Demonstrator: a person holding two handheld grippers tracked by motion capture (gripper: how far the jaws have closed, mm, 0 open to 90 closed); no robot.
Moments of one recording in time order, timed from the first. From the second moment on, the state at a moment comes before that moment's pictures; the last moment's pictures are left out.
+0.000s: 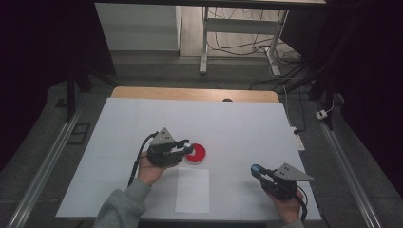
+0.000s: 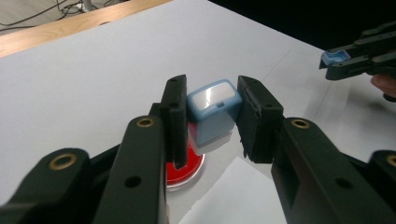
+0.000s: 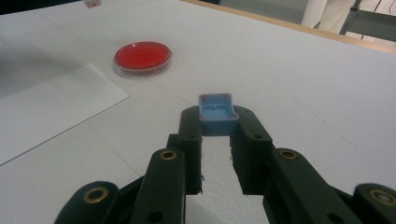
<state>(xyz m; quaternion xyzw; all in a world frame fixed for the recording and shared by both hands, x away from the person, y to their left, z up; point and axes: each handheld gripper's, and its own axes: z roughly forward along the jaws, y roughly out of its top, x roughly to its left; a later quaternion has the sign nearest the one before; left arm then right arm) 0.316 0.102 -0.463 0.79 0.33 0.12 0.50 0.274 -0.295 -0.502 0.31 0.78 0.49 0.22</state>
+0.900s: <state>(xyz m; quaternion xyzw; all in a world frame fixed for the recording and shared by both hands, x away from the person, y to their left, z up) 0.348 0.083 -0.484 0.81 0.35 0.13 0.46 0.275 -0.296 -0.503 0.32 0.78 0.49 0.22</state>
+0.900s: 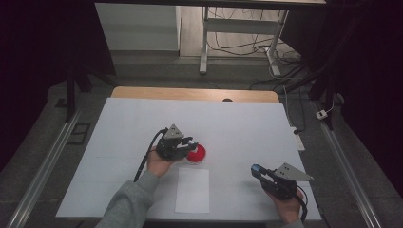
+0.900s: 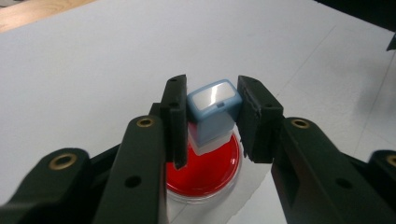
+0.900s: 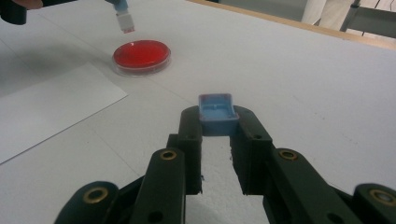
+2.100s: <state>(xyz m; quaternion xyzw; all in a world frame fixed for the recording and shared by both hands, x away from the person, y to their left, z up) 0.357 0.073 -0.503 0.82 0.35 0.12 0.43 0.276 -0.296 -0.504 0.32 0.78 0.49 0.22</state>
